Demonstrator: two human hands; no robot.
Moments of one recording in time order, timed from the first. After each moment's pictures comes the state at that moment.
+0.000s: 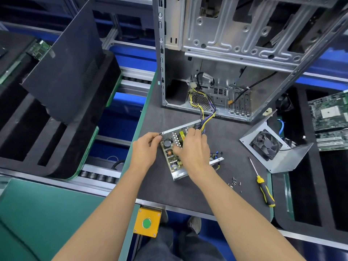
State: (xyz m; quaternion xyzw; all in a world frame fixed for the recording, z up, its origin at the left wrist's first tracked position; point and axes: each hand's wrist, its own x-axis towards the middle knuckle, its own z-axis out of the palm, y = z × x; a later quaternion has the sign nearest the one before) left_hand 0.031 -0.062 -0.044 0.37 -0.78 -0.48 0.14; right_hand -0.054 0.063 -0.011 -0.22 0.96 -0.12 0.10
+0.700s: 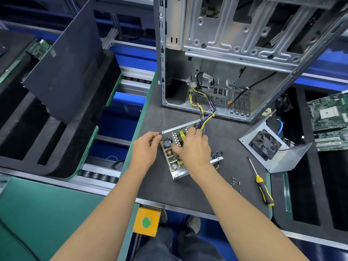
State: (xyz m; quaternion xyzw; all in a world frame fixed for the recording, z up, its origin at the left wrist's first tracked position) left_hand 0.032 -0.060 -0.044 0.37 -0.78 -0.48 0.14; right_hand -0.055 0.065 -0.012 -0.23 0.96 -0.11 0.09
